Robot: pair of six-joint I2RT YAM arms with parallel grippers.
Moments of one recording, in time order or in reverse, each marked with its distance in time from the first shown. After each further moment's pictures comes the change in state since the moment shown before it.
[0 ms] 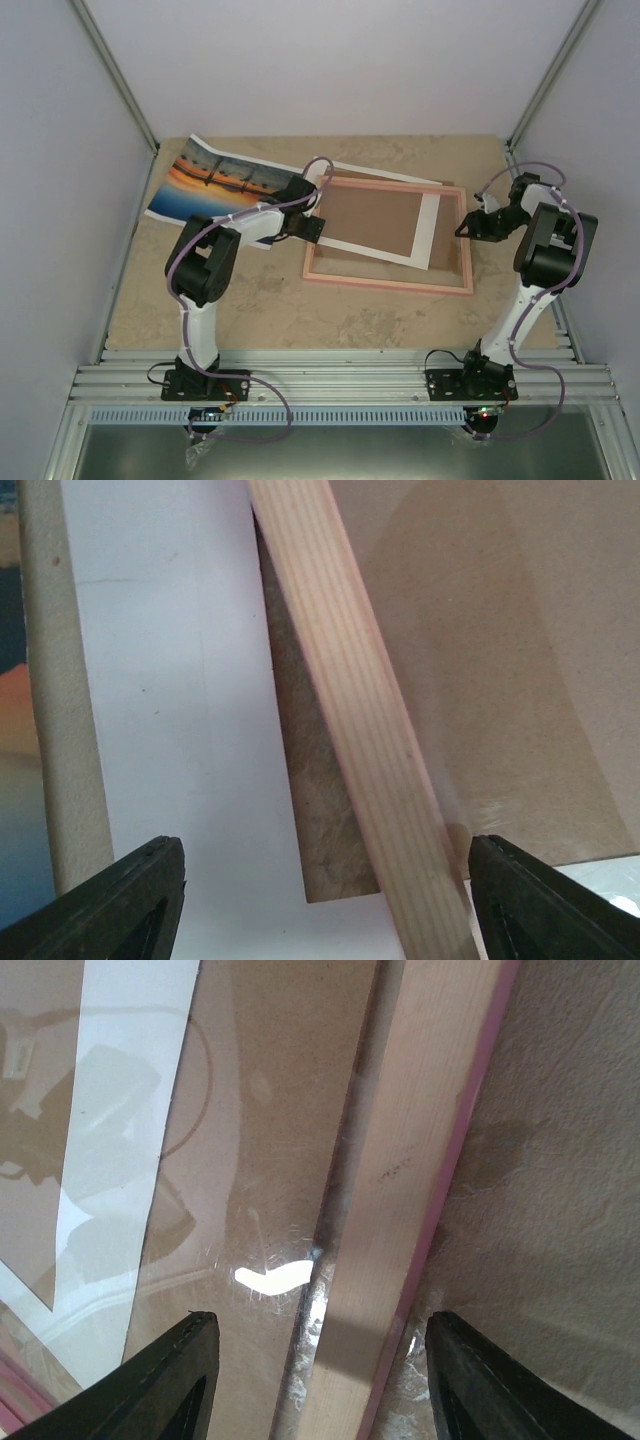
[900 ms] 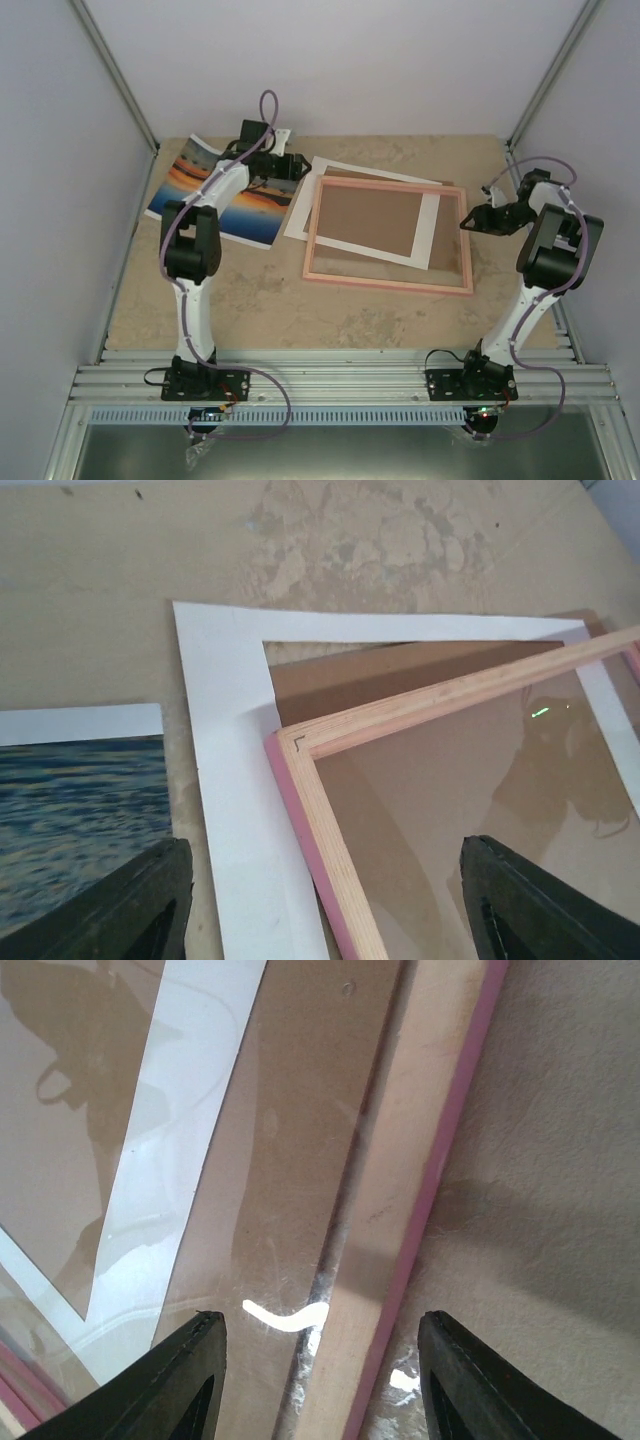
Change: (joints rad) left arm 0.276 0.117 0.447 -0.034 0.518 -0.010; right arm -0.034 -0.006 0.039 0.002 -0.072 -0.034
